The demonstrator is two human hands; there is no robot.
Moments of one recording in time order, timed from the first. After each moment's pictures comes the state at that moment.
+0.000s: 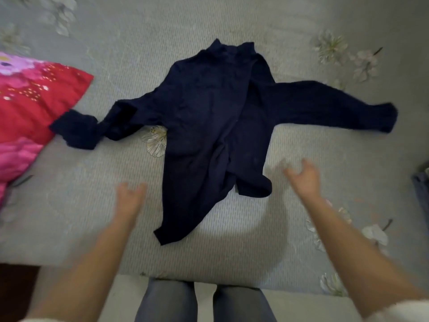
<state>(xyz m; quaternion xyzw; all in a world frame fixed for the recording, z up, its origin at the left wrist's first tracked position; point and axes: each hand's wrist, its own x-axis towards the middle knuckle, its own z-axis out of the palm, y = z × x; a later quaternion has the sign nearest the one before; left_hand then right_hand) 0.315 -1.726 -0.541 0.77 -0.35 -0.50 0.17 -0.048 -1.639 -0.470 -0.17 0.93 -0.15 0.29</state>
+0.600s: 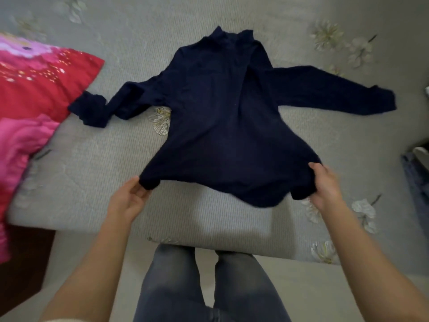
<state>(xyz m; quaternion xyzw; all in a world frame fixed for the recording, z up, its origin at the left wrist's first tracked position) 0.348 -1.680 -0.467 0.65 -0.06 -0.69 0.32 -0.028 -1.560 -0.415 0.05 0.75 -0.52 0.42</state>
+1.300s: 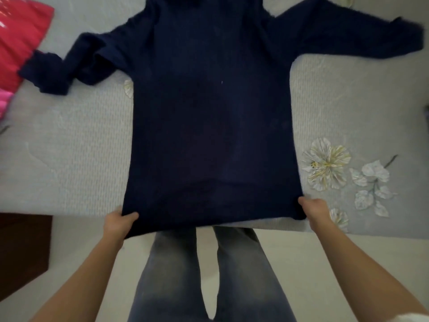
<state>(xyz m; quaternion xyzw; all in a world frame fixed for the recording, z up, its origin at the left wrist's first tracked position) 0.377 -1.570 -0.537 0.82 -0.32 -0.46 -0.07 -0.028 -1.410 -0.545 0.07 0.91 -0.13 0.39</state>
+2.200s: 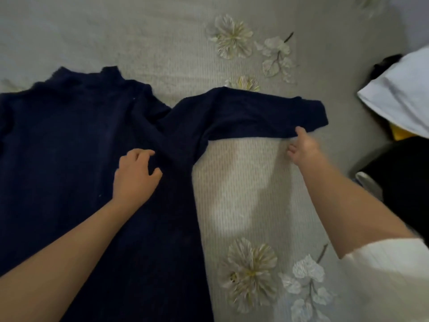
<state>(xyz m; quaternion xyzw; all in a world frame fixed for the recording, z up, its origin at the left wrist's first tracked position) -0.041 -1.751 -0.542 0.56 -0.76 -0.32 -0.03 -0.383 -1.644 -0.559 0.16 0.80 -0.49 0.32</state>
